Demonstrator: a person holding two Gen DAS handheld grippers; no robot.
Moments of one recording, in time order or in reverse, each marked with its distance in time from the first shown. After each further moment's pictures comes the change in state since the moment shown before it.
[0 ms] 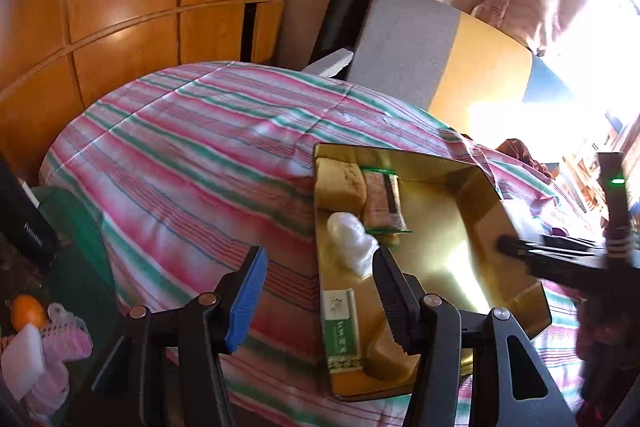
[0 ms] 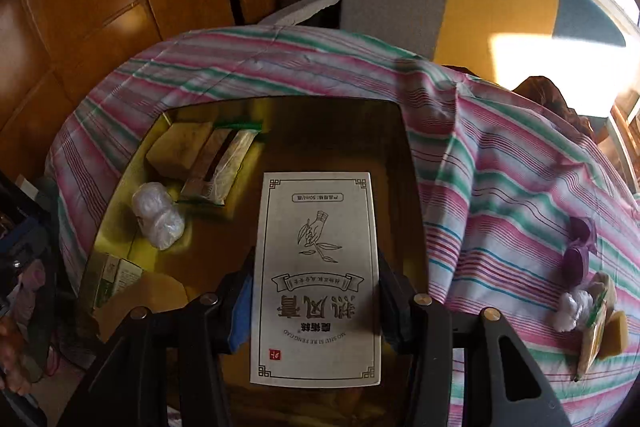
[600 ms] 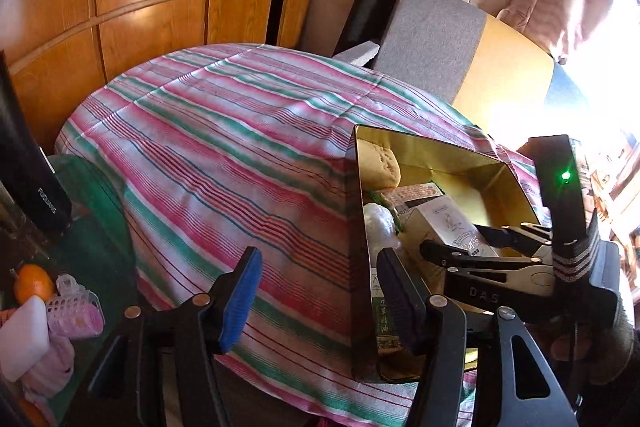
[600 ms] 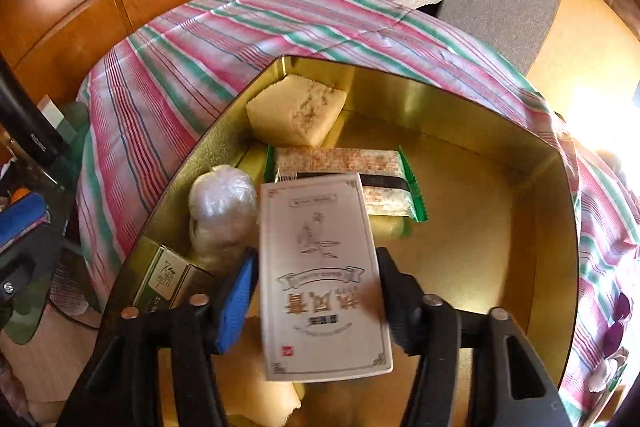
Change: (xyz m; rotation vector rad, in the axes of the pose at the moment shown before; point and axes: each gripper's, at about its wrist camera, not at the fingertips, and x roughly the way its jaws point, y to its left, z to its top) left arm 0.003 0.024 -0.017 -0.038 0.017 0.051; right arm 0.040 0.095 0.000 -0.228 0.023 0.110
